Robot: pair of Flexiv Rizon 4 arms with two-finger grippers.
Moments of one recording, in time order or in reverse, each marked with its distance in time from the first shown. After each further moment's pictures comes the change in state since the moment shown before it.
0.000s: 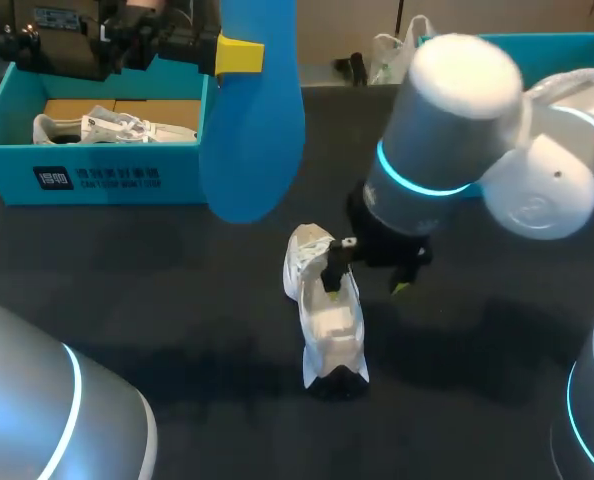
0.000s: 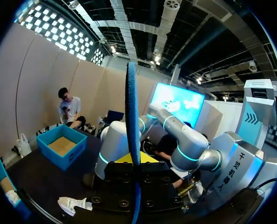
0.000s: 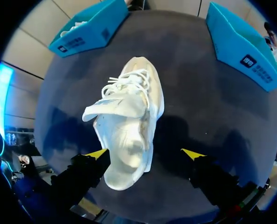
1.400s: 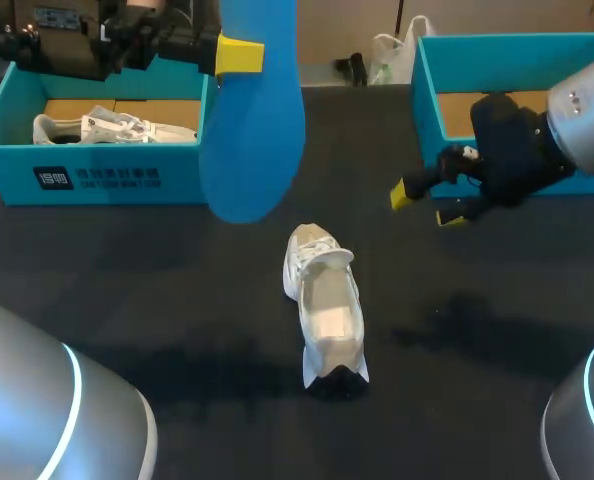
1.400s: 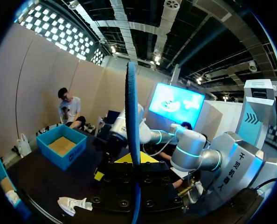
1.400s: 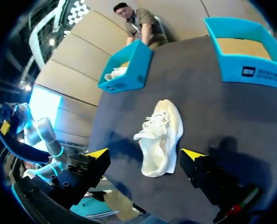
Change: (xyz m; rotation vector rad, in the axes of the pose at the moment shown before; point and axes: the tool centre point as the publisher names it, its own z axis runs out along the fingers) left arm 0.000 0.000 0.000 0.000 0.000 0.000; right arm -0.035 0.030 -0.136 -0.200 0.521 0.063
